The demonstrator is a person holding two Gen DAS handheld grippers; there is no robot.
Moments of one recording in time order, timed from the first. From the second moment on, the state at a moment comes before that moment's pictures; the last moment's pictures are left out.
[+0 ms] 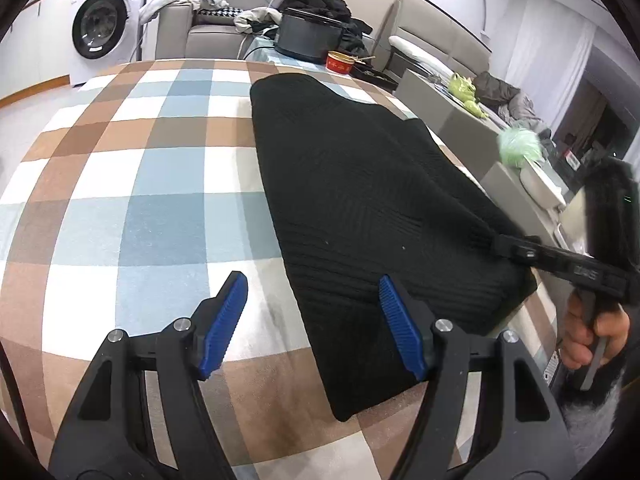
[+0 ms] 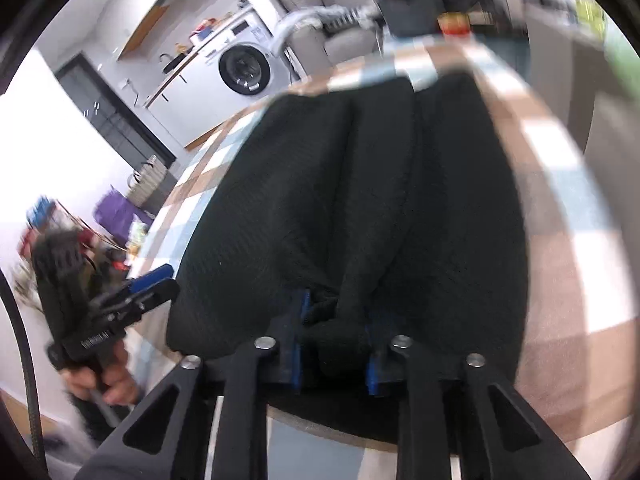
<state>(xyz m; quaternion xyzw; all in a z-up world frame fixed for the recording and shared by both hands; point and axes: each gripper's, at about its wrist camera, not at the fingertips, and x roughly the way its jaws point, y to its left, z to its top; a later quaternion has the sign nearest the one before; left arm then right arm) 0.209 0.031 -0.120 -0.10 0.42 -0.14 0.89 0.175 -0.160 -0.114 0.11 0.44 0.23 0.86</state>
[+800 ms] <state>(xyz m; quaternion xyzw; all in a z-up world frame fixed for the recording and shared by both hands) 0.264 -0.007 -0.143 -0.17 0.47 -0.17 0.85 0.150 -0.221 -0.112 0.07 0.44 0.13 0.88</state>
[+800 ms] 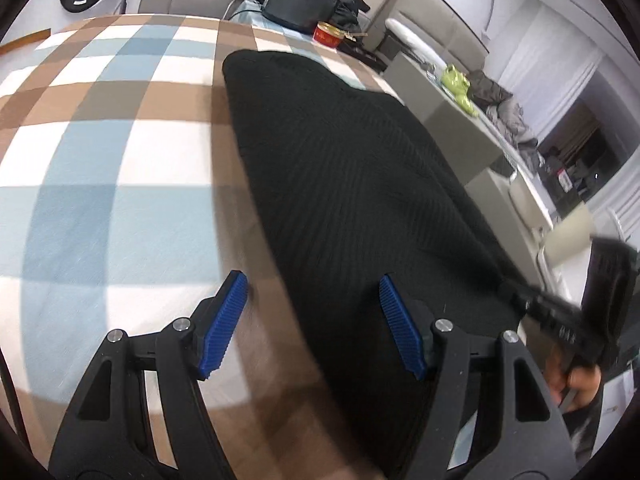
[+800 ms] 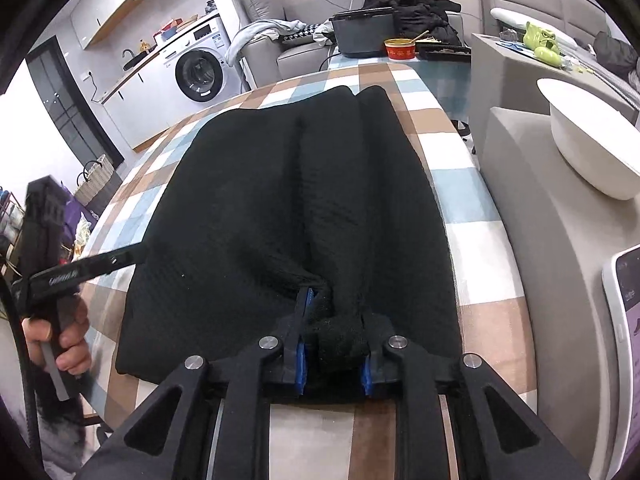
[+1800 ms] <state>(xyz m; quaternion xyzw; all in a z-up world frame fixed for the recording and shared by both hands) 0.240 0.124 -0.114 -0.15 0.43 -0.04 0.89 0.174 -0.086 -0.122 0.07 0.42 0.28 0.86</state>
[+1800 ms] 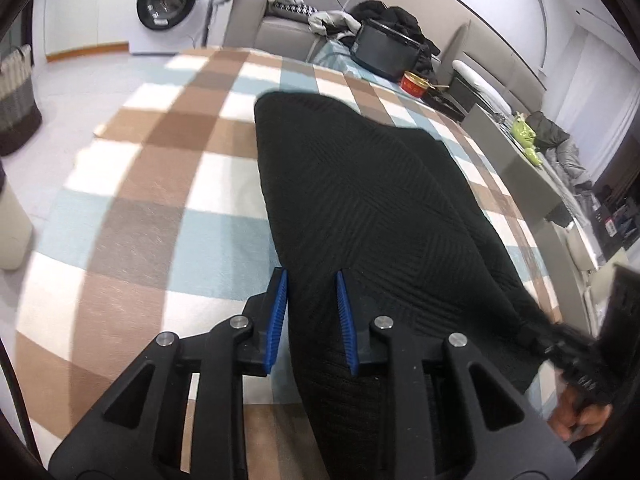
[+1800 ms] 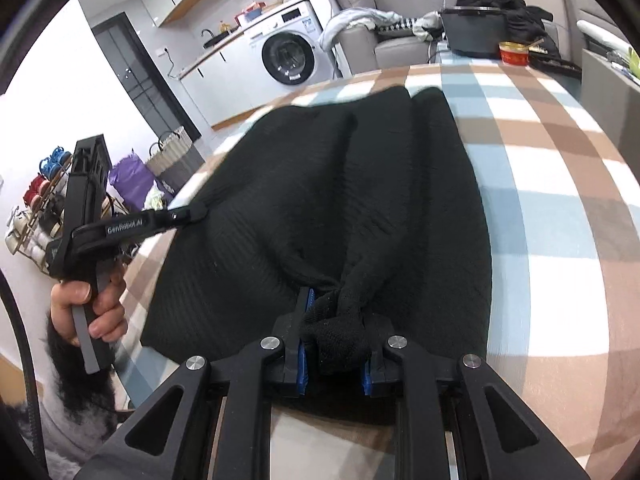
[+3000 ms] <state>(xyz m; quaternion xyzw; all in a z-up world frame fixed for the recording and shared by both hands) 0.230 0.106 -0.121 -0.14 0.44 -0.03 0.89 0.191 -0.177 -0.136 0.10 0.46 0.21 0.86</state>
